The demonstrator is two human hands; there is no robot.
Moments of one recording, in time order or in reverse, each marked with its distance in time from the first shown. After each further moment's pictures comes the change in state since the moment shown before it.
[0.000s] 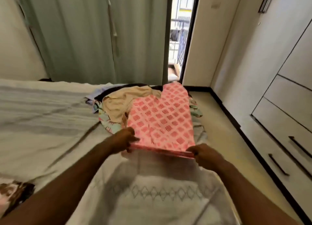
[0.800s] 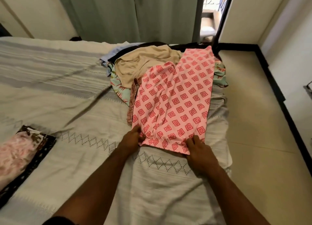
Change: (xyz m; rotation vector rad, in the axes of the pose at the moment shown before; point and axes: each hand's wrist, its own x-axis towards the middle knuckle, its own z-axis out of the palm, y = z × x) left_hand -0.022 0.062 0.133 -0.654 0.063 -0.872; right_hand 0.011 0.044 0.112 -0.152 0.010 -0.217
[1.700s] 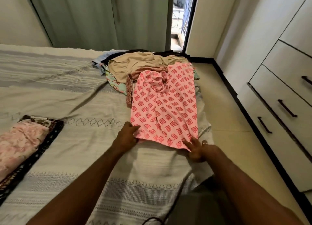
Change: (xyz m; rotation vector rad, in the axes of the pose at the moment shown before) left_hand -0.135 -0.060 -0.023 0.238 0.046 0.441; right_hand -0.145 -0.060 0.000 -0.136 -0.539 0.346
